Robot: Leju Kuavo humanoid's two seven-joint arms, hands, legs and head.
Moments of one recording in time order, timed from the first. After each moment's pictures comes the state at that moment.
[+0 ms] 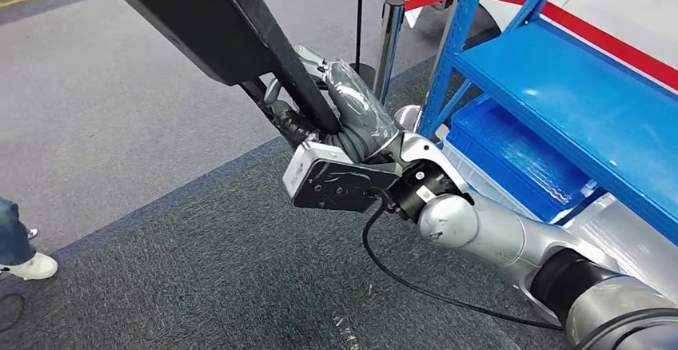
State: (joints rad) left arm -0.07 0.06 -0.58 -0.26 0.62 0.47 -0.26; right arm -0.62 -0.43 0.66 -2.20 0.17 -0.28 0.32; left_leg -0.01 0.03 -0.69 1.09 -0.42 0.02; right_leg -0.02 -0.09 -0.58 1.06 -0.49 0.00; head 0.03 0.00
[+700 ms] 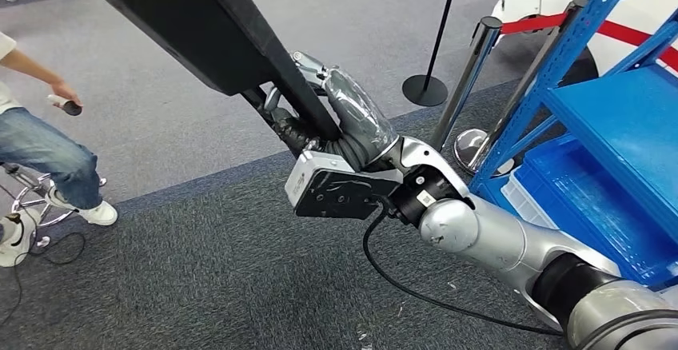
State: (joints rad) left arm -0.07 0.08 -0.58 -0.25 0.73 0.25 -0.23; right arm -0.60 -0.43 0.66 -2.20 0.17 -0.26 0.30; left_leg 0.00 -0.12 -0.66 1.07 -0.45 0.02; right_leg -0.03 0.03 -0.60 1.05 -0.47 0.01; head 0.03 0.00
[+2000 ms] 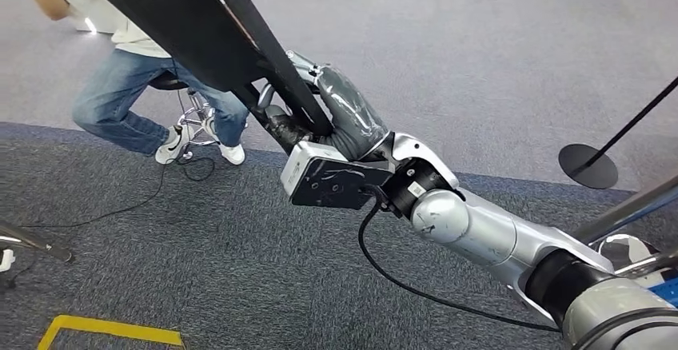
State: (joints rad) left arm -0.07 0.08 -0.56 -0.25 0.84 0.17 -0.17; right arm -0.62 -0.40 0.66 -2.15 0.12 -0.26 0.26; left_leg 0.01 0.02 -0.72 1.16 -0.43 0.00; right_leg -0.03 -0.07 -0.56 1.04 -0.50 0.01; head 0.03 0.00
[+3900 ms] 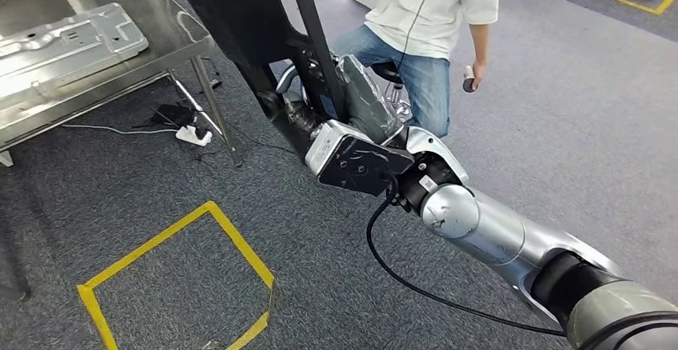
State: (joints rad) left arm -0.07 0.10 -0.59 -0.25 0.83 0.18 -0.17; right arm -0.59 -0.43 0.61 -2.16 0.06 -0.30 0.23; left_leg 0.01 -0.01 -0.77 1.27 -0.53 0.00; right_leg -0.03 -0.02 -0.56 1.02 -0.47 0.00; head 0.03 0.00
